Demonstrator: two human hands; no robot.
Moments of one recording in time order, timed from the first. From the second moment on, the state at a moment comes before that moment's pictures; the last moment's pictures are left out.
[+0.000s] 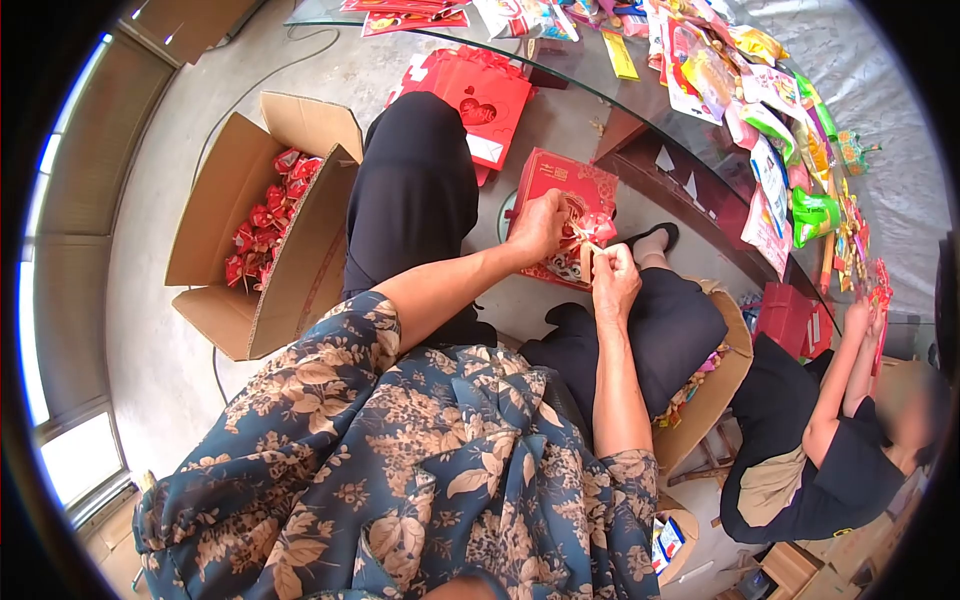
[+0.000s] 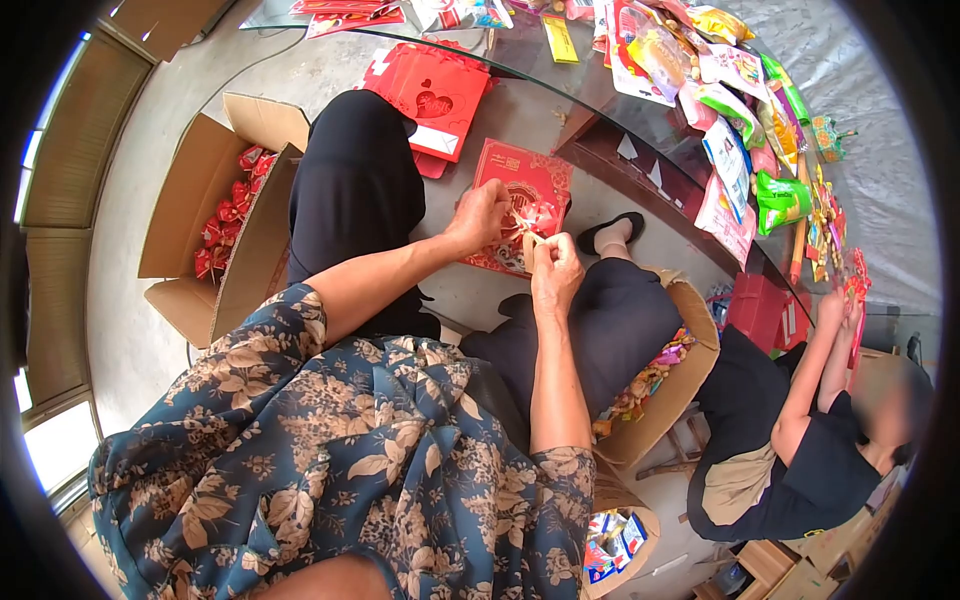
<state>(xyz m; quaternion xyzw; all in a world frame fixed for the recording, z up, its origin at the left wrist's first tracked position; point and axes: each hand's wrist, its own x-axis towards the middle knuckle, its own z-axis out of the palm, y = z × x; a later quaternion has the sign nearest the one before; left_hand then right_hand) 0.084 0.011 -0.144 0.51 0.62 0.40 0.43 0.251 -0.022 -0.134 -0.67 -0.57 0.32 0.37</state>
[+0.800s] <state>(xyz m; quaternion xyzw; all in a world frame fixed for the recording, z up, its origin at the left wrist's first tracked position) 0.097 -0.009 -0.130 0.58 0.51 0.41 0.48 0.250 -0.026 -0.089 -0.60 -0.69 0.20 0.35</state>
